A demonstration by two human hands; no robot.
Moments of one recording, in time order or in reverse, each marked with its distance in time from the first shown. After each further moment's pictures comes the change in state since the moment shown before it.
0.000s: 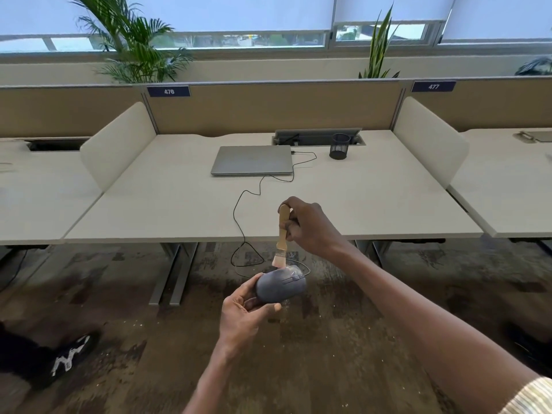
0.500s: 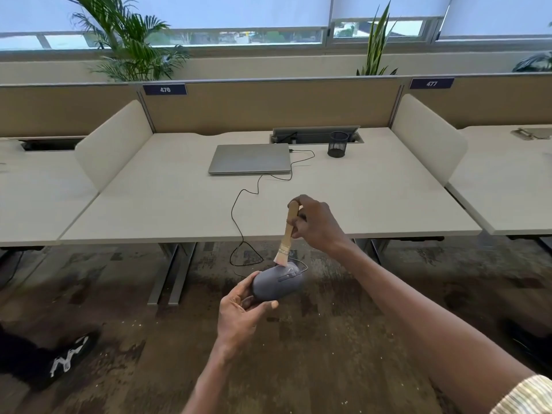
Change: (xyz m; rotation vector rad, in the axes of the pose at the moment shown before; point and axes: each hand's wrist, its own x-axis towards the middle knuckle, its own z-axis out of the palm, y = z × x) left_hand 0.003 0.000 -0.001 0.029 0.027 -0.002; right_hand 0.005 0.016 -0.005 0.056 0.046 0.124
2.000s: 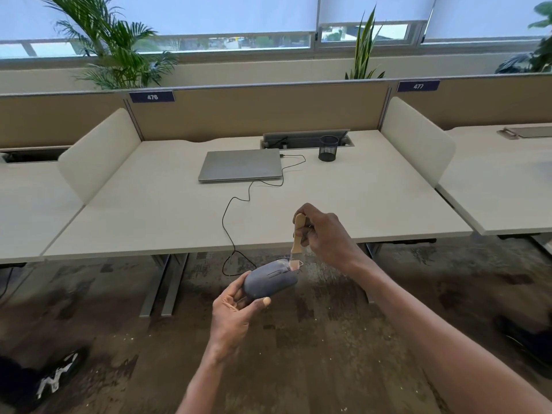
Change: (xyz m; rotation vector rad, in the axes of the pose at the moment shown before) left_hand 0.023 0.009 0.008 -0.194 -0.014 -0.072; right_hand -0.017 0.020 -0.025 -0.055 0.025 -0.129
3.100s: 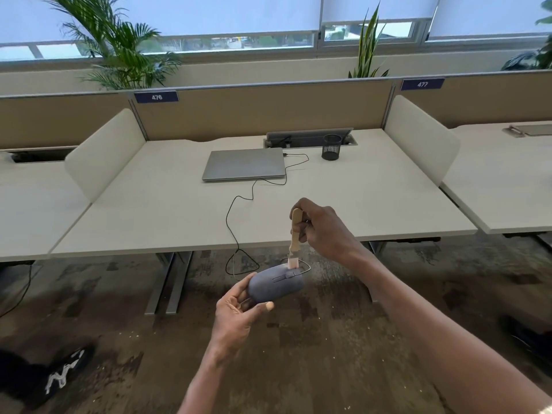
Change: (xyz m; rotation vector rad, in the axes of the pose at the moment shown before) left_hand -0.006 -0.006 -0.010 0.033 -0.067 -0.014; right_hand 0.006 -0.015 -0.001 0.013 -0.045 0.001
